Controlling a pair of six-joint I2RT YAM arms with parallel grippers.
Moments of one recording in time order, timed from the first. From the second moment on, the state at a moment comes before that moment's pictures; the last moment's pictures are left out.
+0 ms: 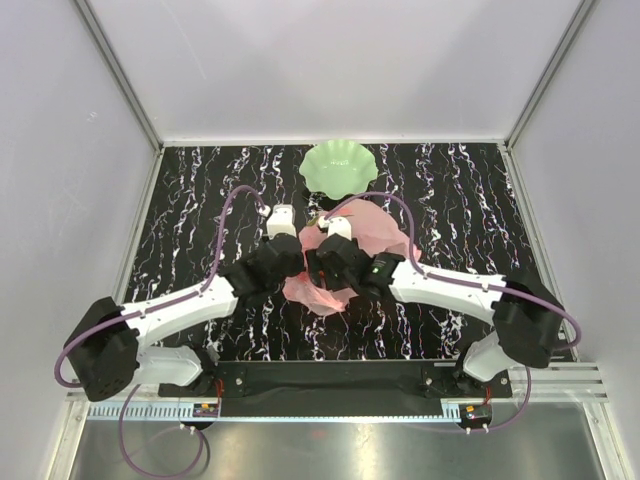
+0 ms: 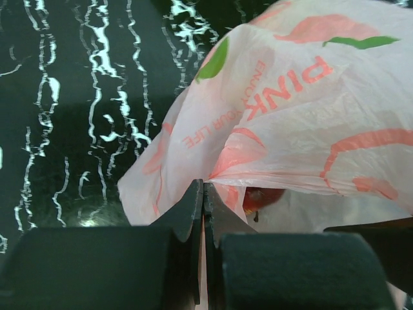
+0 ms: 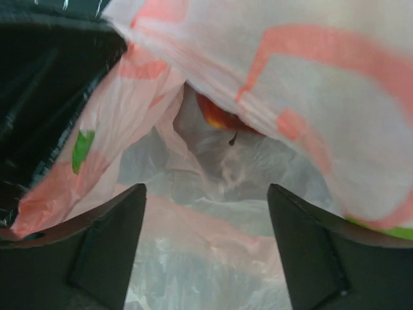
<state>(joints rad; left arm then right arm) -0.87 1.23 0.72 -0.07 -0.54 -0.57 1.02 1.52 1.01 -0.30 0.30 0.59</state>
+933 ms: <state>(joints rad) -0.84 1.24 0.70 -0.07 -0.53 -0.52 1.01 1.85 1.13 -0.14 0.67 0.61</state>
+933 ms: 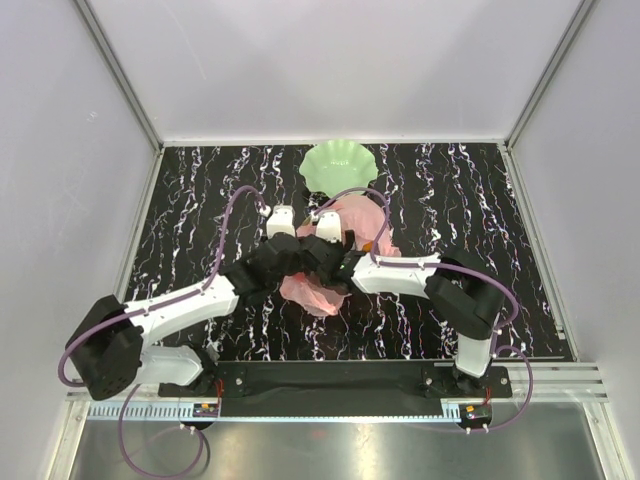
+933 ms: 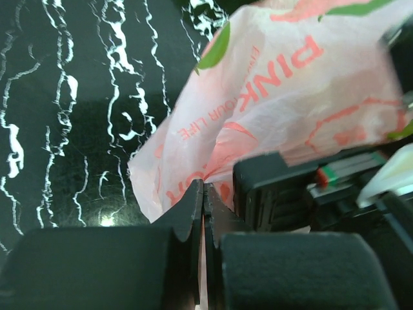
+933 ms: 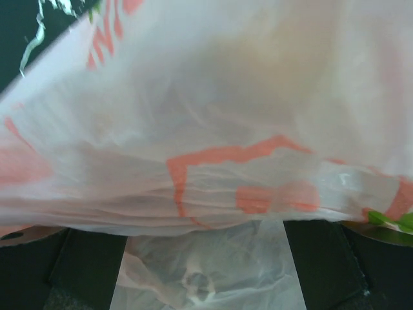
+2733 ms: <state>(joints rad) -0.80 1.33 0.61 0.00 -0.43 -0.59 0.93 1.07 1.27 -0.50 0.07 0.42</state>
